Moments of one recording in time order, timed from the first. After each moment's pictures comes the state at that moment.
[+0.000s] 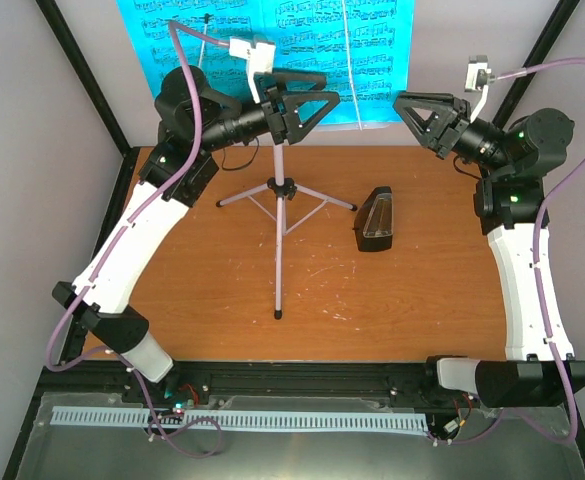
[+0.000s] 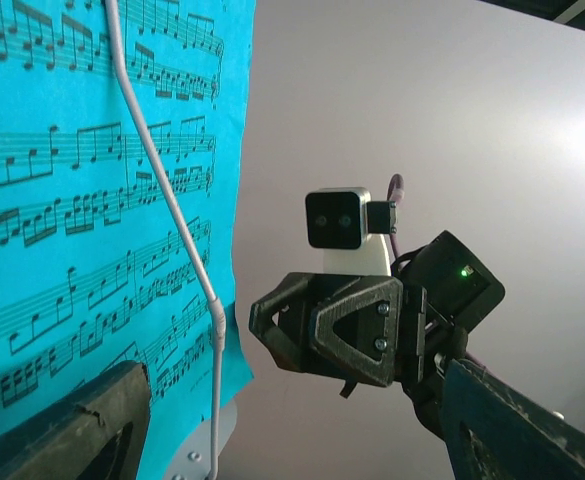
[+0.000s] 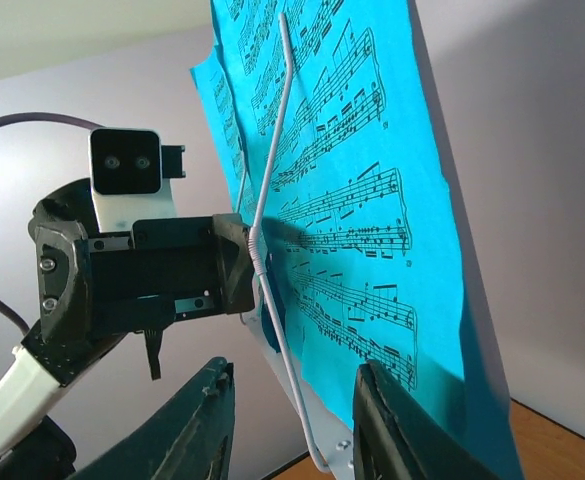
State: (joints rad) left arm -0.63 1.62 2.05 -0.15 0.67 -0.52; right arm 0.03 1.27 1.55 0.18 -1.08 0.77
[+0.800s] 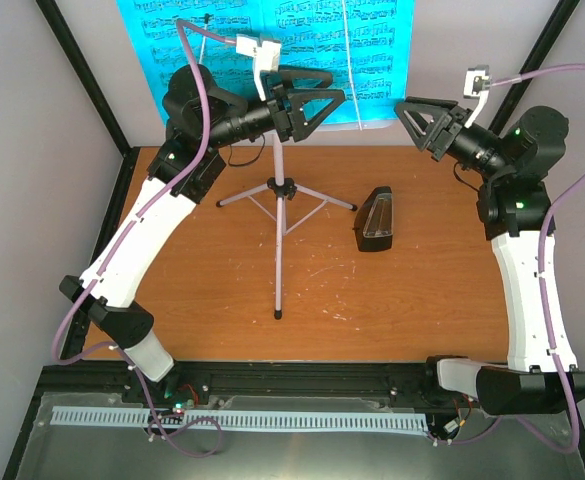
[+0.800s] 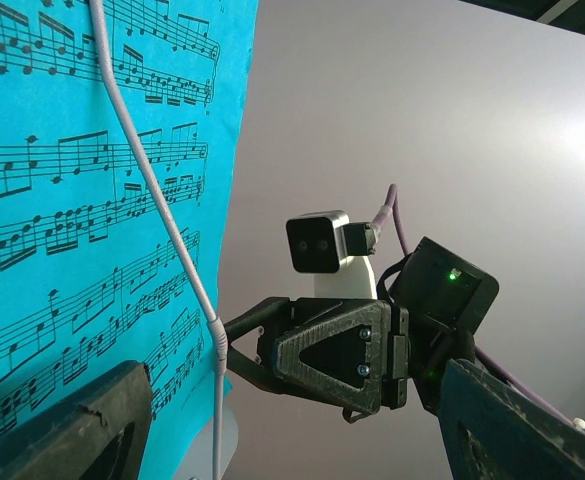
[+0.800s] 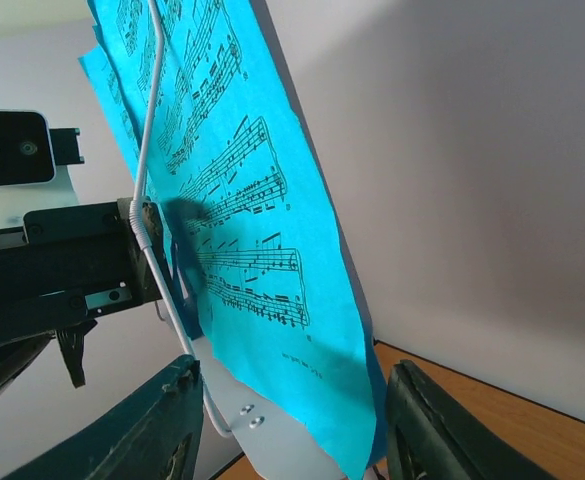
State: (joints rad) left arm -0.63 1.65 2.07 -0.10 0.69 -0.52; right arm 0.03 1.24 1.56 -0.09 -0.92 0.59
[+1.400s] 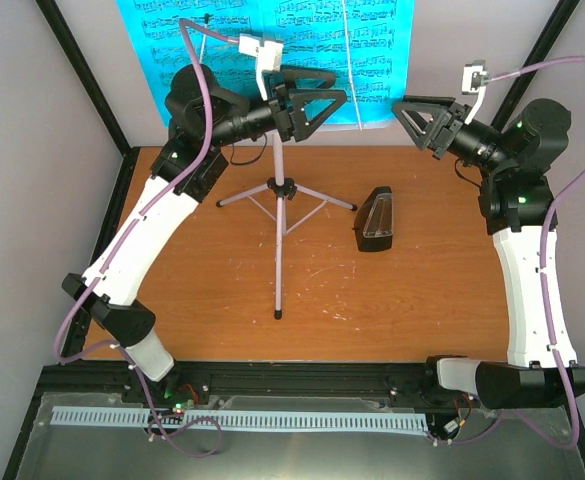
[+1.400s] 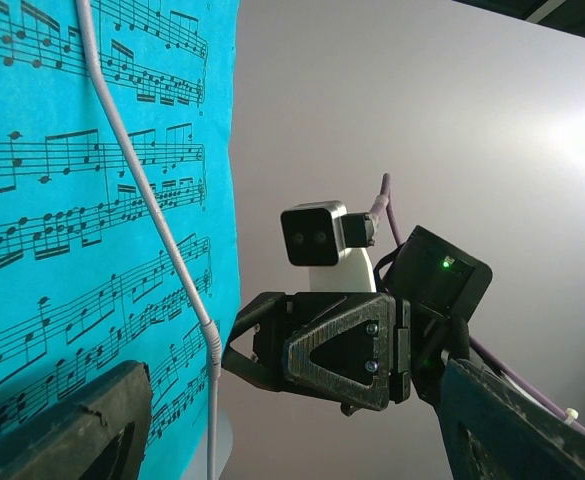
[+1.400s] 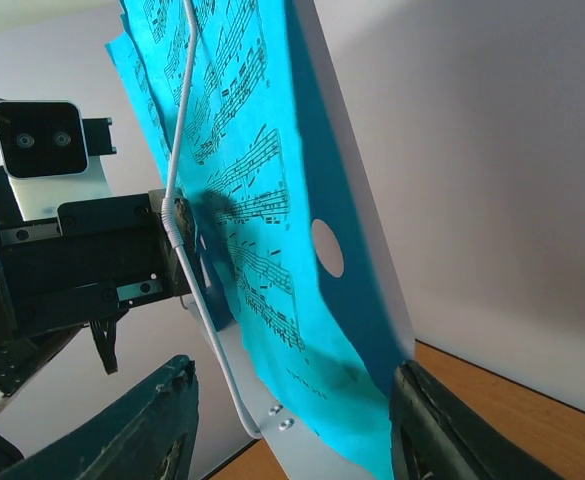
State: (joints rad) left arm -0.63 1.66 2.07 -0.07 0.71 -0.54; right arm 0.03 1.26 1.61 -0.12 -0.98 0.58
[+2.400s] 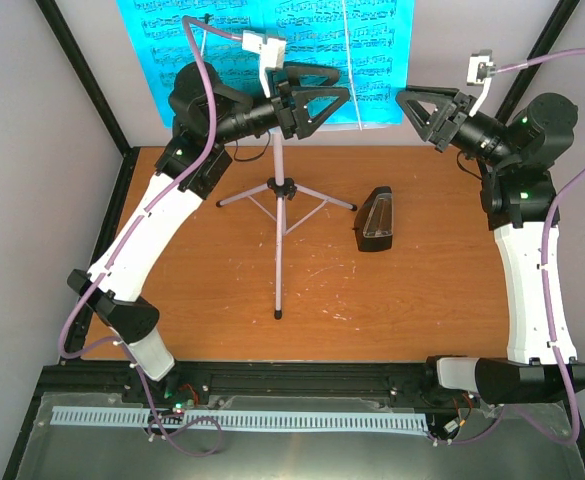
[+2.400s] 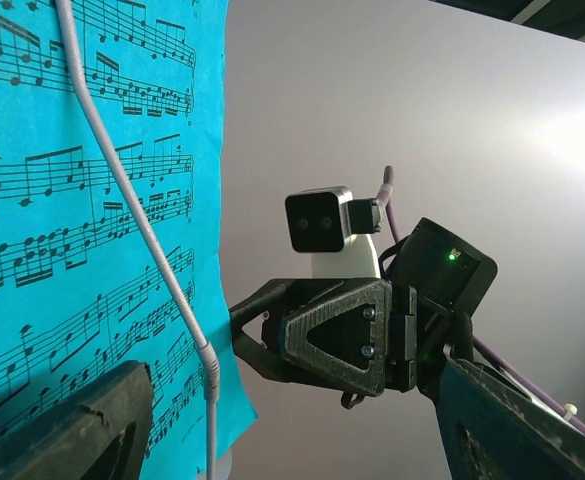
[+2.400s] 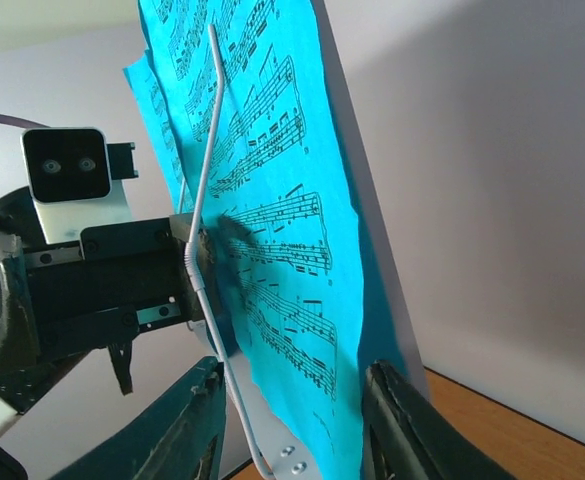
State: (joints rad) left arm -0.63 1.70 2.10 -0.05 0.72 -0.54; right arm 0.03 1.29 1.67 -0.09 -0.97 0.60
